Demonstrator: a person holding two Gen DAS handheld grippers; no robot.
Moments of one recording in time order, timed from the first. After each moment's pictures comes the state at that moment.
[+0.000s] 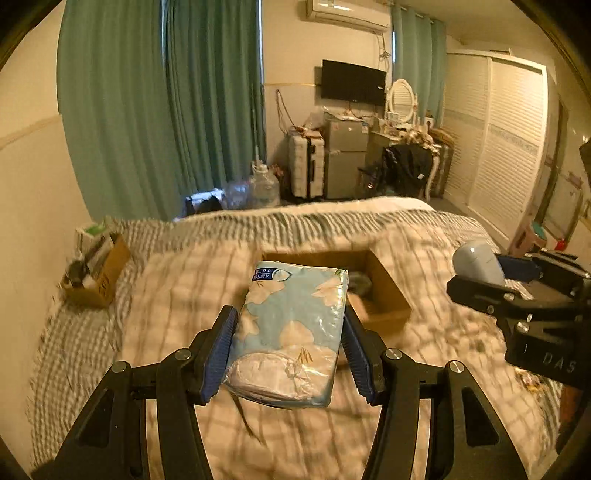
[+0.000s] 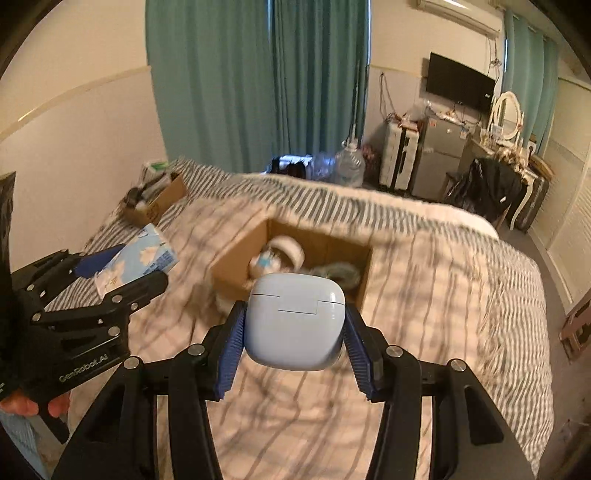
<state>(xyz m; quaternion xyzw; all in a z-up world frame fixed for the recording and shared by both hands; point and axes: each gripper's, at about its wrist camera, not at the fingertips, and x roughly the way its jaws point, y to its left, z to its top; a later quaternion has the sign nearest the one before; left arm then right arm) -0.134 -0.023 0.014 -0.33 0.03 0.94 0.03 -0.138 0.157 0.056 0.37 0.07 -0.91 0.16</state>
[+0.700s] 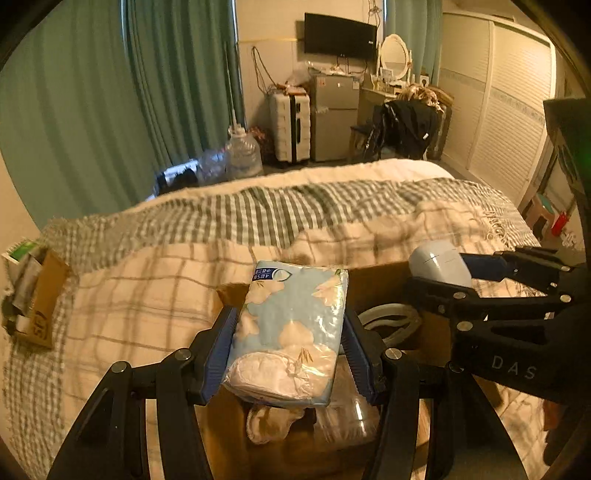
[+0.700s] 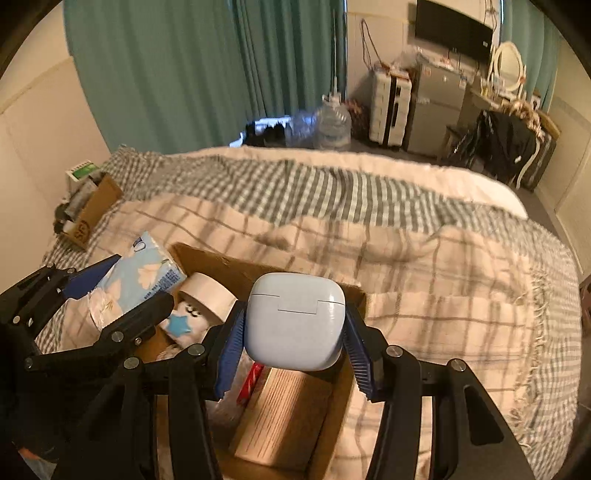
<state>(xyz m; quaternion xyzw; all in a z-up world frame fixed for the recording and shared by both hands) -0.329 0.004 -0.096 -0.41 0.05 0.91 0.07 -0.358 0.160 -0.061 0.47 0.03 -0.87 0.14</state>
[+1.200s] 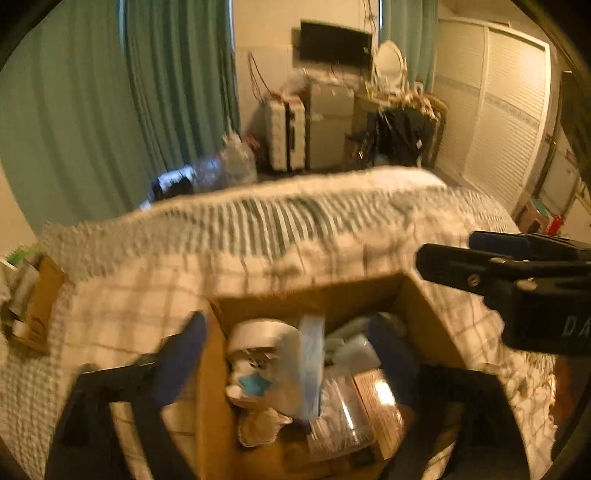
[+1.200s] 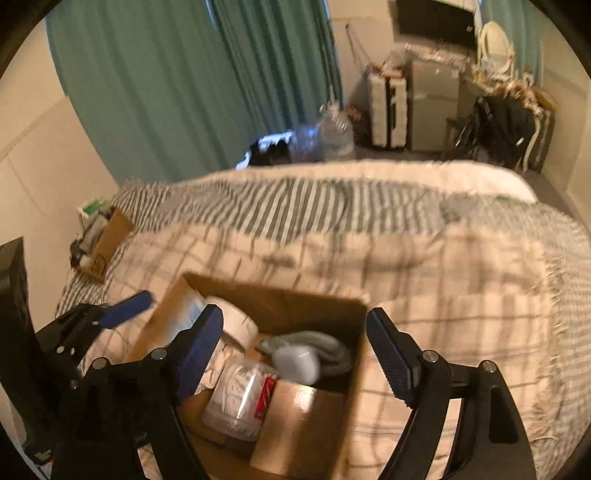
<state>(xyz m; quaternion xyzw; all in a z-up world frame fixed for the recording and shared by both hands) -0.311 0.010 -0.066 -0.38 0.05 0.92 0.07 -0.342 0.189 -0.018 0.42 -0.03 -0.90 0.14</state>
